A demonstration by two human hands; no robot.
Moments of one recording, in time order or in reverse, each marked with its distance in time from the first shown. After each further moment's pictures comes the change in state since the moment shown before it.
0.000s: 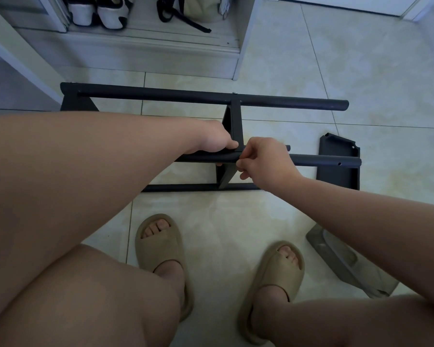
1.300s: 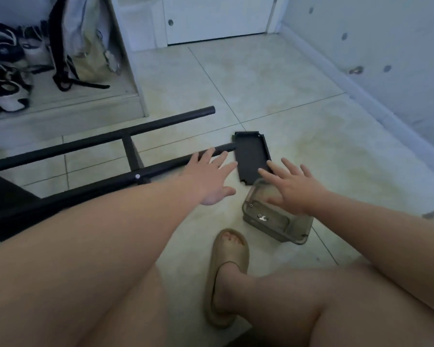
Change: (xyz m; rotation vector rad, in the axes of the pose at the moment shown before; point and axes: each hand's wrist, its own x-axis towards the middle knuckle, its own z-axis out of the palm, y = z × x) left_hand -0.062 0.142 0.162 1.031 0.129 0.558; right_hand -0.148 0.219 -0.153 -0.848 -0.049 0.066
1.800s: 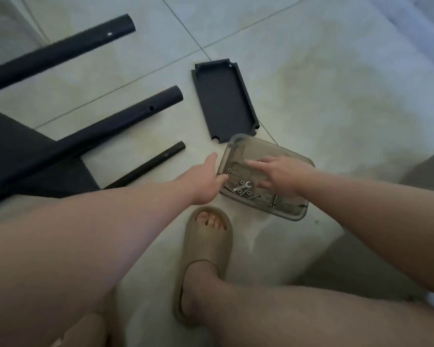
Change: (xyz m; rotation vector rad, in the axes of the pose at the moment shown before) left_hand 0.139 0.057 0.131 -0.618 -0.309 -0.089; right_hand 0.095 0.068 0.154 0.220 -0.252 -0.036
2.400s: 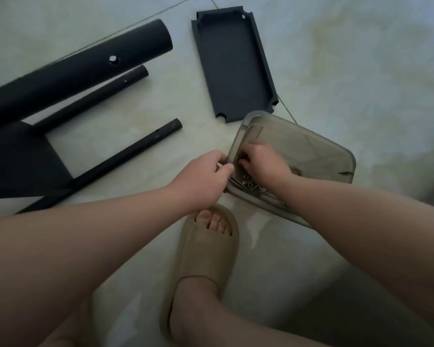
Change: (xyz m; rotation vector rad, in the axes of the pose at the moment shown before) left_hand 0.040 -0.024 0.036 -0.446 0.087 0.015; right_hand 0.111 -0.024 0.071 0.439 0.291 0.149
